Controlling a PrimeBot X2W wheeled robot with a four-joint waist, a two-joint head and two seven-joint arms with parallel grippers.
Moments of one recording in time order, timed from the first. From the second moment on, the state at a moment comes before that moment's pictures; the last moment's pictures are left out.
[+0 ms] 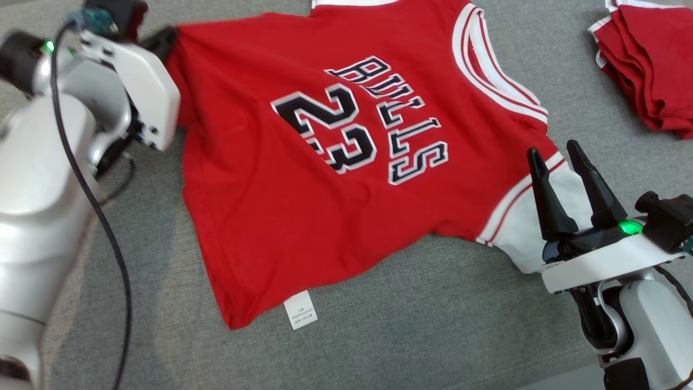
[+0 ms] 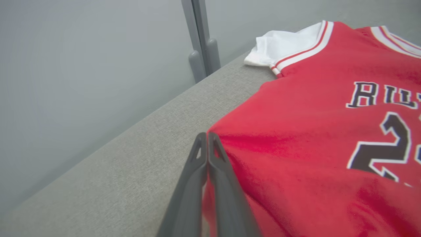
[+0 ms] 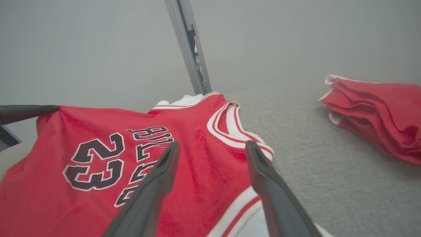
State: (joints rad) left arm -1.05 0.37 -0.60 0.70 -0.43 -0.13 0.22; right arm -0.36 -0.23 0.26 0.21 0.55 0.13 -0.26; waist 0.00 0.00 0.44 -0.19
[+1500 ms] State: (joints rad) left arm -0.43 0.14 -0.36 0.45 -0.53 0.13 -0.26; right arm -0.20 -0.32 0.21 0.19 0.50 0.13 -0.26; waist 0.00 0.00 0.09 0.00
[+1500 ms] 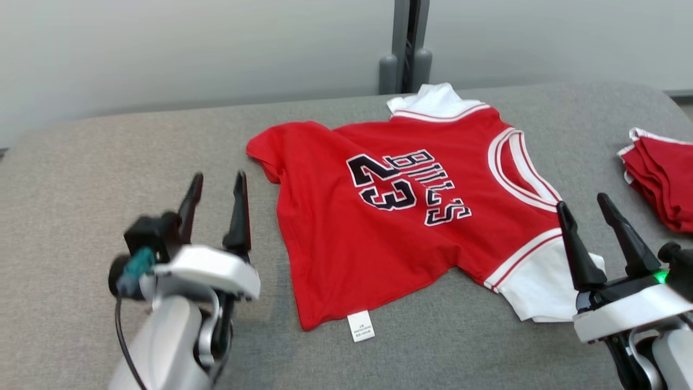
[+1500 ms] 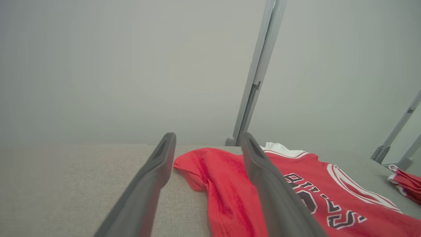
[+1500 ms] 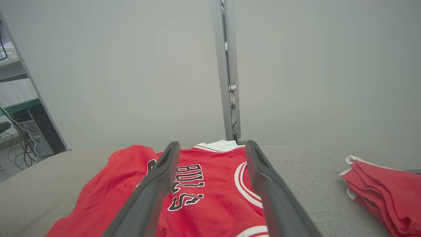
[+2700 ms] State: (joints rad) left arm -0.15 0.05 -0.52 0.51 -0.73 0.13 -0.10; right arm -0.14 -0.28 0.20 0.13 0.44 0.13 -0.26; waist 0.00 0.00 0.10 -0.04
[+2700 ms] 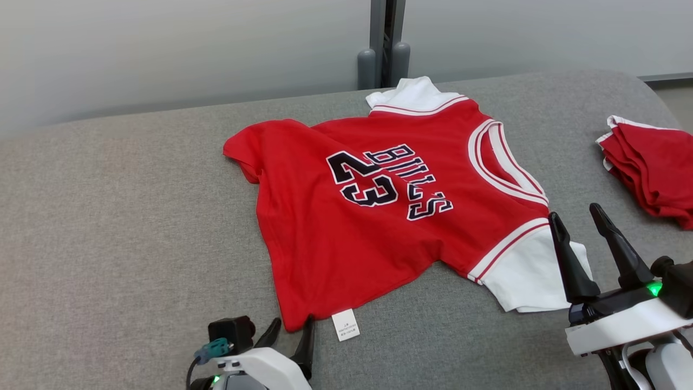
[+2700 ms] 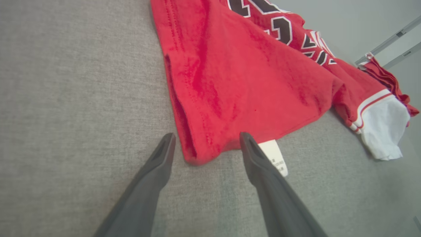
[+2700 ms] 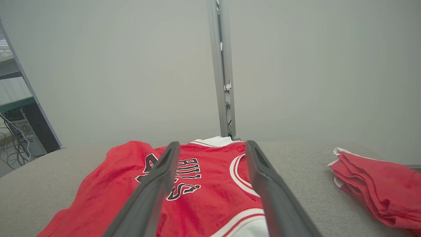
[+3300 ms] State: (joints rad) left arm -0.25 0.08 -0.56 0.58 -0.72 0.16 -0.17; right arm -0.14 -0.27 0.15 0.22 0.44 0.13 -0.26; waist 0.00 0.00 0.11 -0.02
